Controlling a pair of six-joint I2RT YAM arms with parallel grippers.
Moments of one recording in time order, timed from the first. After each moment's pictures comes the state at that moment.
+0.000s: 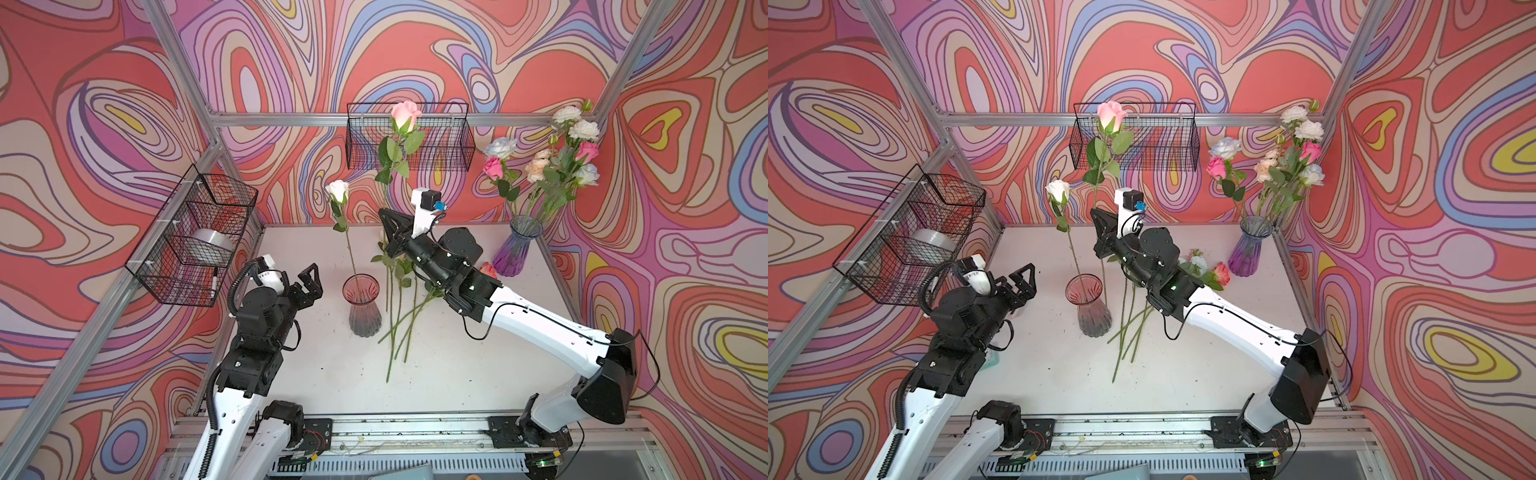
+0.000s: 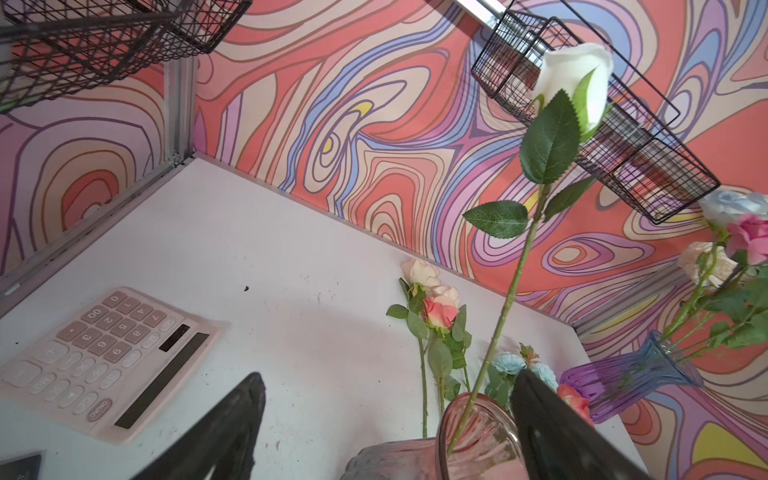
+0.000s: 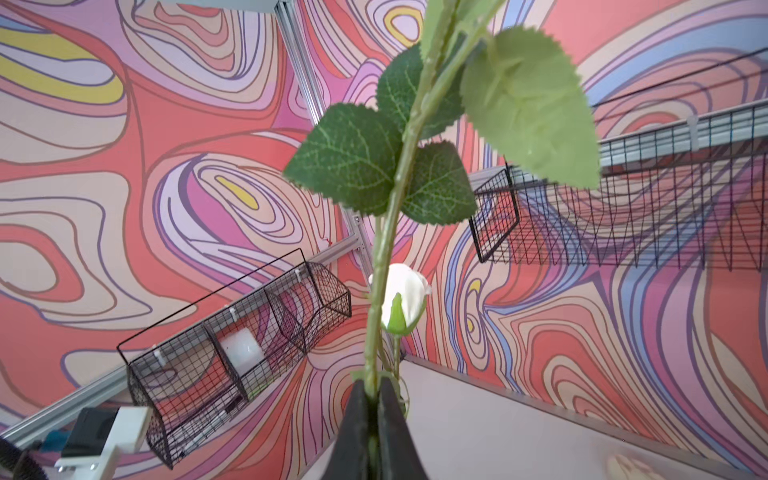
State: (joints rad) left arm -0.18 0.66 0.80 -0.32 -0.09 -0.55; right arm 0.86 1.56 1.45 0.39 0.14 0.30
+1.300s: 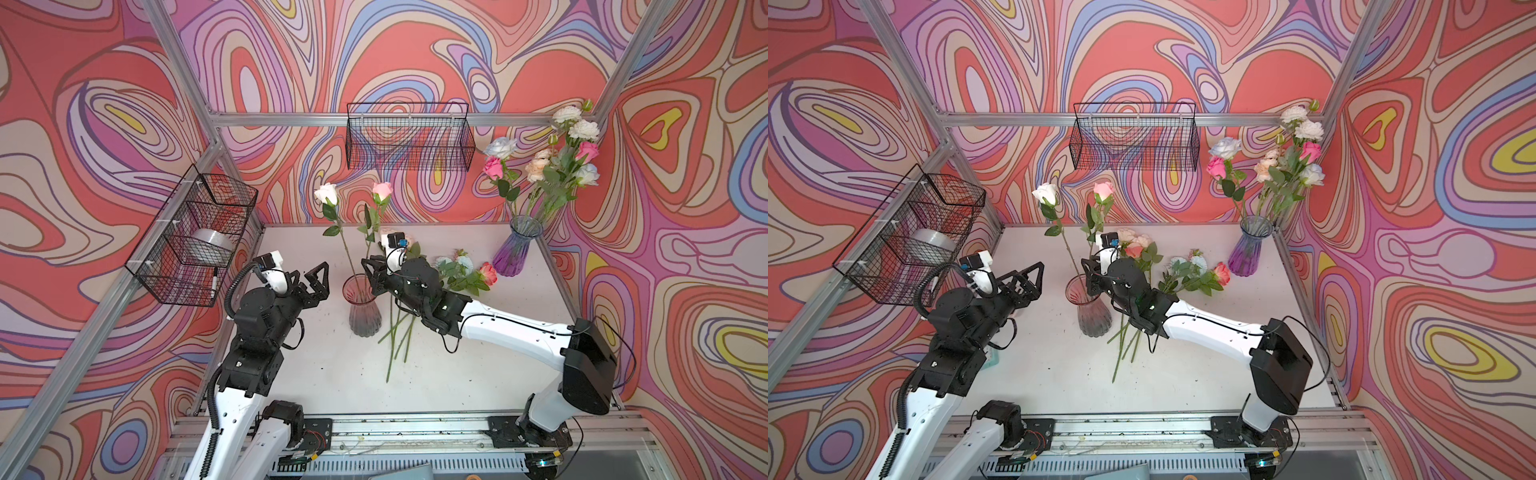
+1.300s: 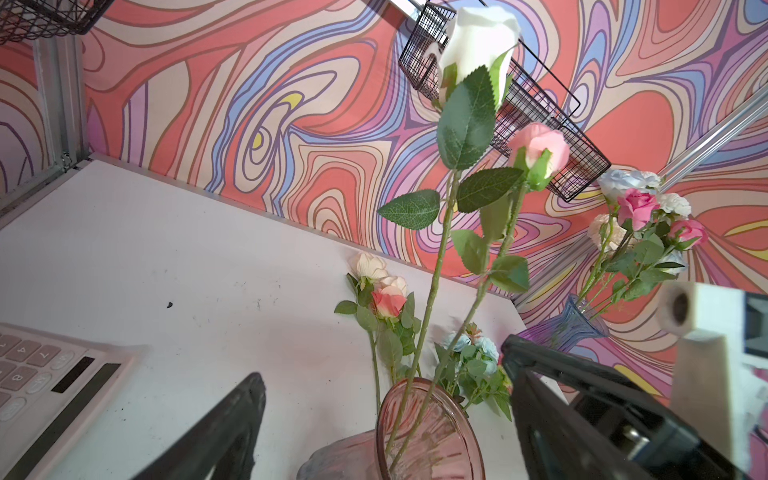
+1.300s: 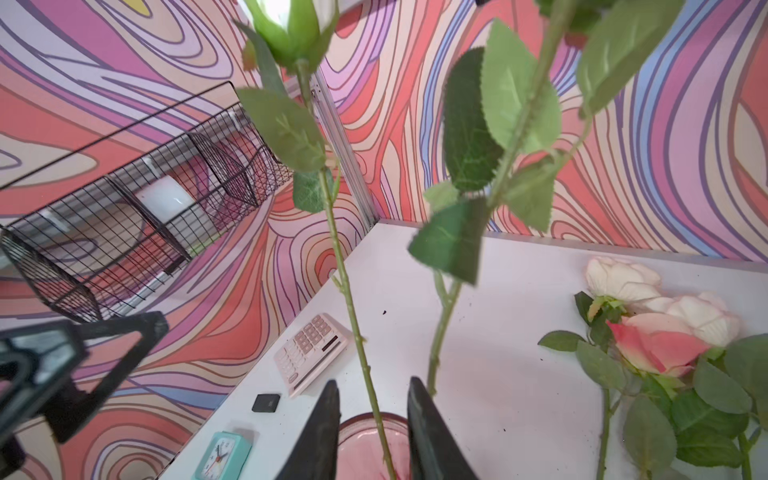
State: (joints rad) left arm -0.18 0.66 0.78 -0.24 0.07 -0.55; right arm 0.95 1.60 1.26 0.22 0.22 0.40
